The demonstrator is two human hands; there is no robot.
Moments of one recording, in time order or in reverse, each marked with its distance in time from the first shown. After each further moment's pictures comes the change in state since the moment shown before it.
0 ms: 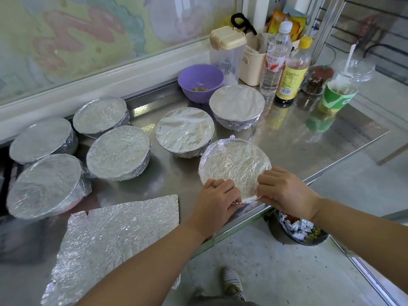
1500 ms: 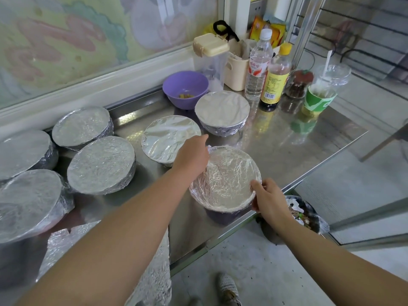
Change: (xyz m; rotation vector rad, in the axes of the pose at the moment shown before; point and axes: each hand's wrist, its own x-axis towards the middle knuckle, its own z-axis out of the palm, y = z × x) left_hand 0.117 -0.060 -0.032 0.048 -0.253 -0.565; right_hand 0.022 -0.048 0.014 0.832 0.226 1.541
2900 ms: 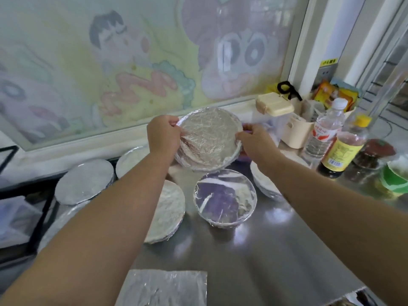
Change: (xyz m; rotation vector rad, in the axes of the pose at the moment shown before) left_hand 0.083 -0.124 -0.187 -0.326 0.680 -0.355; right_hand 0.096 -0.286 0.101 0.065 -0.202 -0.384
